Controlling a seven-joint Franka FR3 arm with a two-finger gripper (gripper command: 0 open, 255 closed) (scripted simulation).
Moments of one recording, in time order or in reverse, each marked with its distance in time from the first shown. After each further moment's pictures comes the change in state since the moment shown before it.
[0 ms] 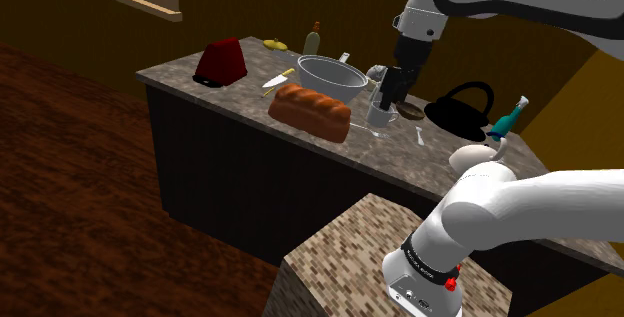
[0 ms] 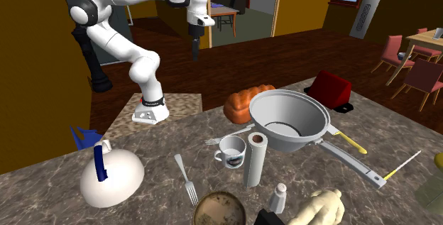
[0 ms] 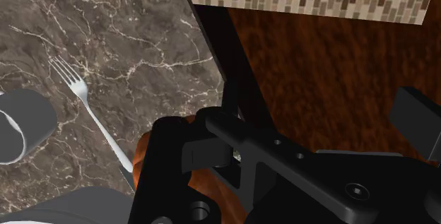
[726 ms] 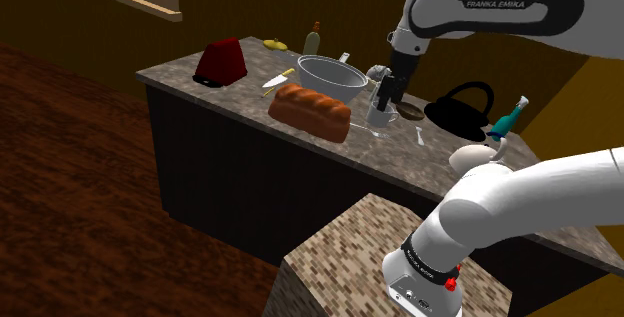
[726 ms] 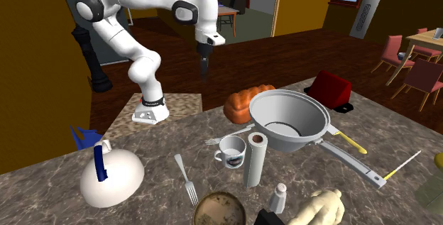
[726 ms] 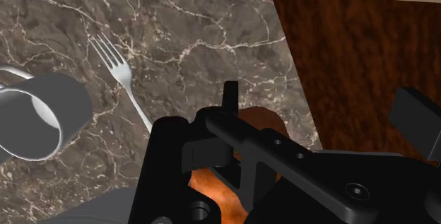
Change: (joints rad) arm -0.055 0.186 -0.175 -0.002 -0.123 0.211 -0.175
